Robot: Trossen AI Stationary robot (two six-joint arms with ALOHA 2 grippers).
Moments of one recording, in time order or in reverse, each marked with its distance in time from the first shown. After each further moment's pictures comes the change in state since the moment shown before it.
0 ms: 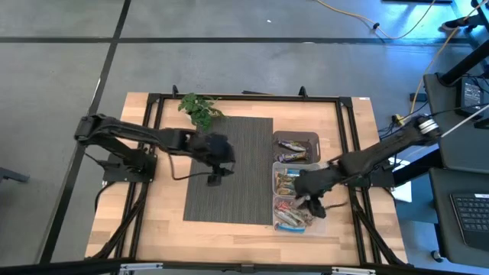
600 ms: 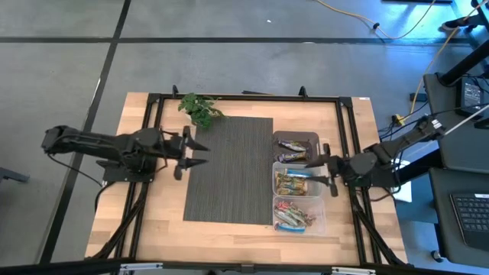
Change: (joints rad) left arm 0.027 -0.739 -0.643 0.603 -0.005 -0.040; right arm 0.069 -0.729 -0.417 0.221 0.592 -0.344
